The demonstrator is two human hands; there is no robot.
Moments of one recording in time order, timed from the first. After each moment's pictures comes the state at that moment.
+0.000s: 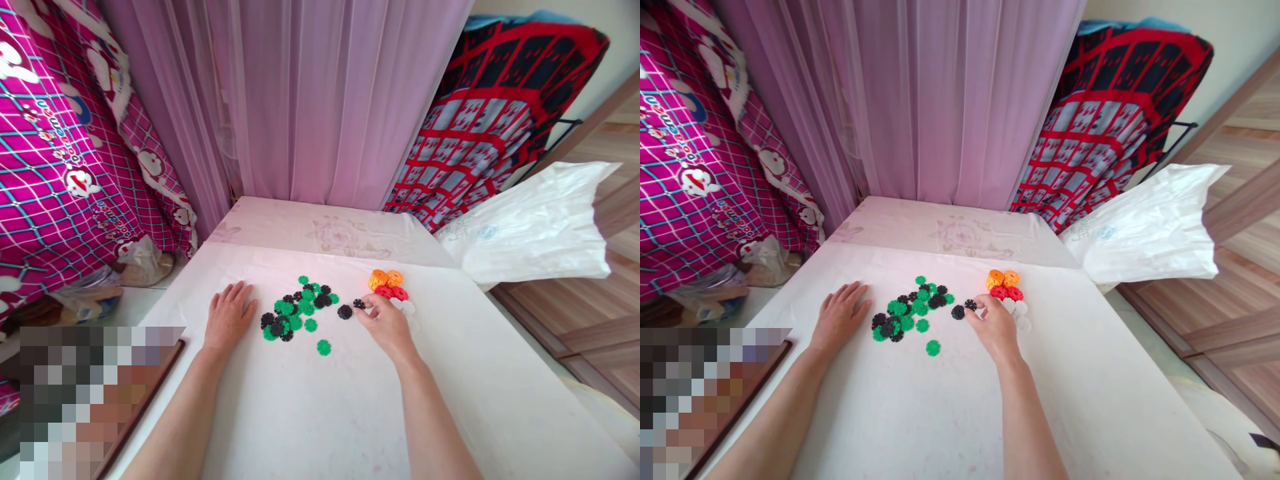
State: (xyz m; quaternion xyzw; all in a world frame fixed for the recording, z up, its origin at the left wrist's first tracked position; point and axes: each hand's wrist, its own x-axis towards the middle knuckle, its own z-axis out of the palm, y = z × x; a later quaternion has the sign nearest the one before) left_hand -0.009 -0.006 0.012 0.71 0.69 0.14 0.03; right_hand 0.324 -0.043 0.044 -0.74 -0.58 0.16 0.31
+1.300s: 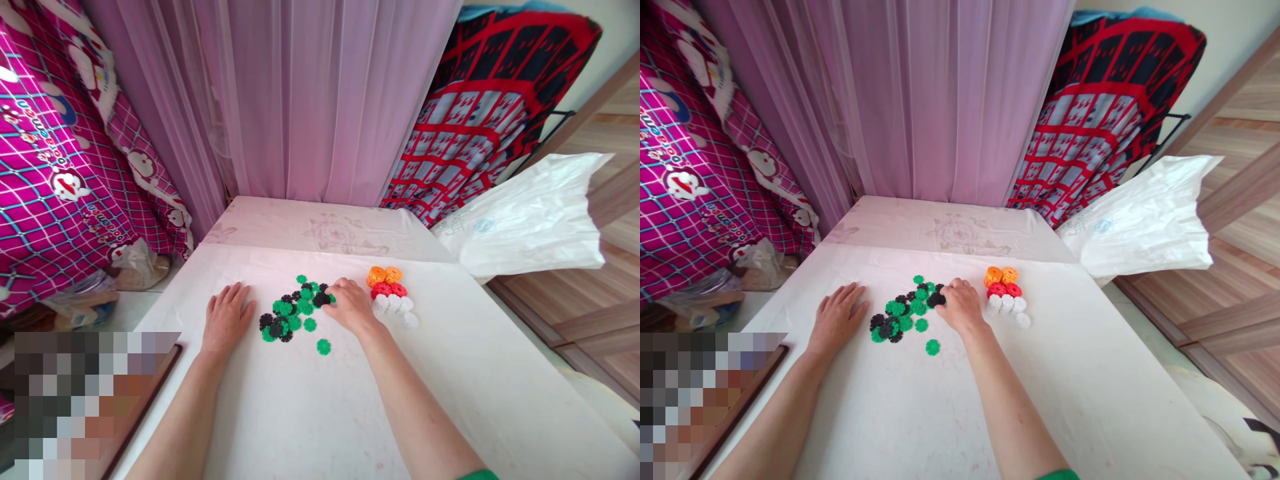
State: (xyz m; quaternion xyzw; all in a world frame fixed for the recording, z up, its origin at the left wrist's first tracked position) left_hand -0.009 -0.006 0.012 0.71 0.69 0.13 0.03; right_hand 0.271 -0.004 0.060 -0.67 -0.73 0.08 0.05
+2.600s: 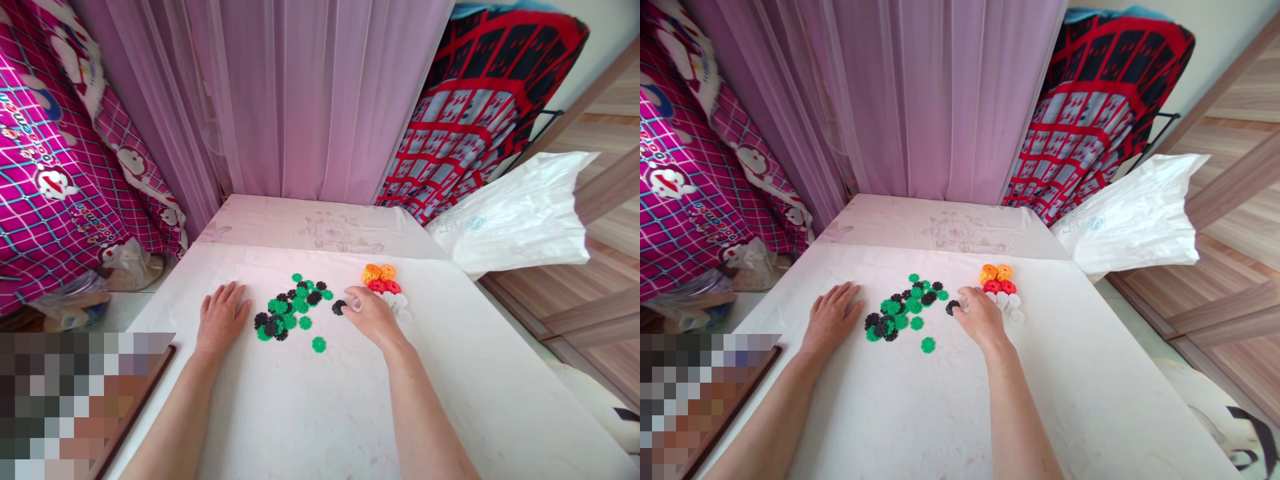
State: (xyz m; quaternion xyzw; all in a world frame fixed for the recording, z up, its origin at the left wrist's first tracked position) left_hand -0.009 -0.006 0.012 0.71 0.69 0.13 0.03; right_hand 0.311 -0.036 0.058 -0.74 -0.64 0.16 0.16
